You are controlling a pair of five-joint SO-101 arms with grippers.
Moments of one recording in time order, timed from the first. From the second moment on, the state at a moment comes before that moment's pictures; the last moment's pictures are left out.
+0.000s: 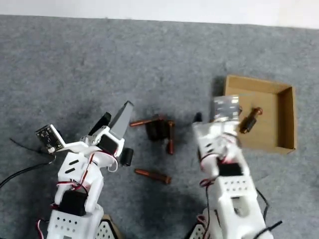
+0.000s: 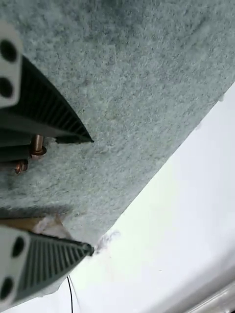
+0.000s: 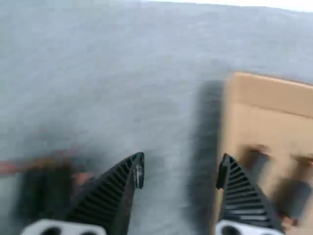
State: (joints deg) left arm 5.9 -103.7 95.8 29.0 49.8; right arm -10.8 -53.5 77.1 13.2 5.3
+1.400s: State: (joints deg) left arm -1.4 -103.7 95.8 29.0 49.8; right arm -29.2 1.1 40.4 25.0 6.4
